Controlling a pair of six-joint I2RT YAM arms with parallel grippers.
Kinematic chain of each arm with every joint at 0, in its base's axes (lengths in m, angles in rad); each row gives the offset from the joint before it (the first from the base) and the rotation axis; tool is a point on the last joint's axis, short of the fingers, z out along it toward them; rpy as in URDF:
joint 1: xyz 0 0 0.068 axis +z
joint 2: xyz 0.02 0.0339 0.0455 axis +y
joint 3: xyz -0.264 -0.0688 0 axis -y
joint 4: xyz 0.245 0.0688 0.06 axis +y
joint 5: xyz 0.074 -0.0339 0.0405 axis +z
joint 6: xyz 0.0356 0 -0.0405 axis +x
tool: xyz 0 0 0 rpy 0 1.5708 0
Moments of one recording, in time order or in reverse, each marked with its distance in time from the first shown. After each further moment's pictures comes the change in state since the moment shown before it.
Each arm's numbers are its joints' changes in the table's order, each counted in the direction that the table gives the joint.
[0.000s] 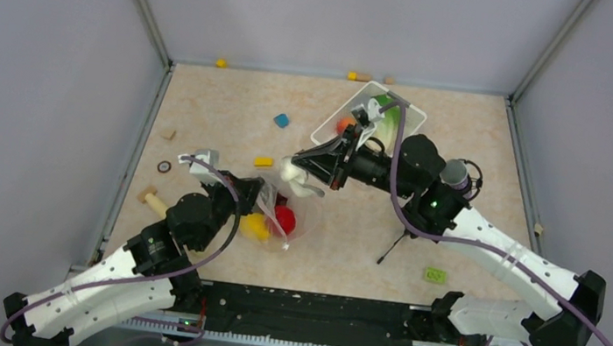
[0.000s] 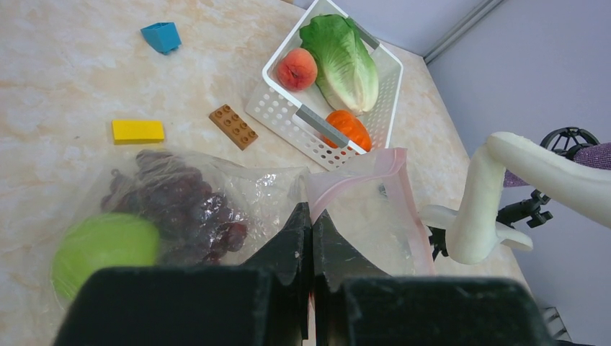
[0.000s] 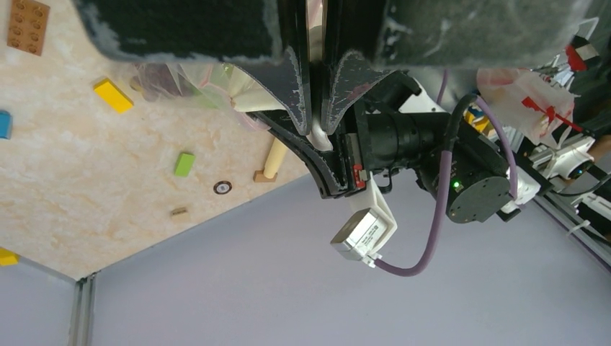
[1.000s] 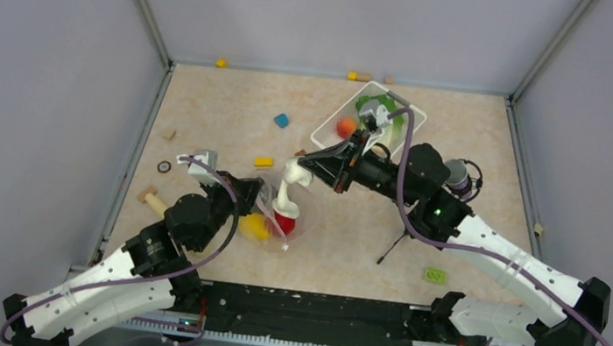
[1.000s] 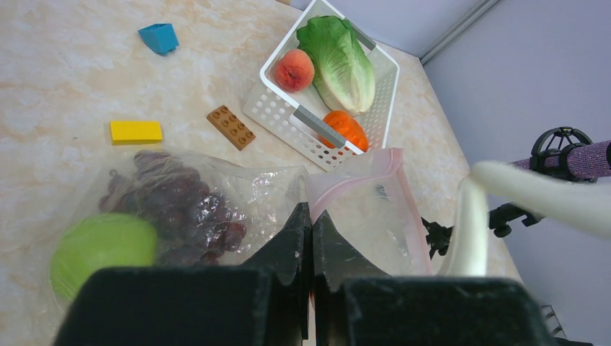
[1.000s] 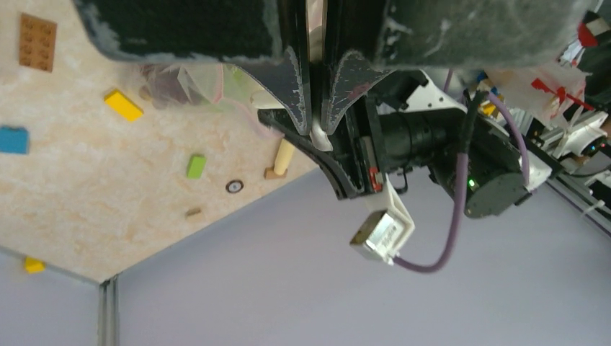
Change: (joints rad) left arm 0.000 -0.013 0.000 0.005 -0.007 -0.001; right arm 0.002 -0.055 -0.046 -0.028 -0.079 0.020
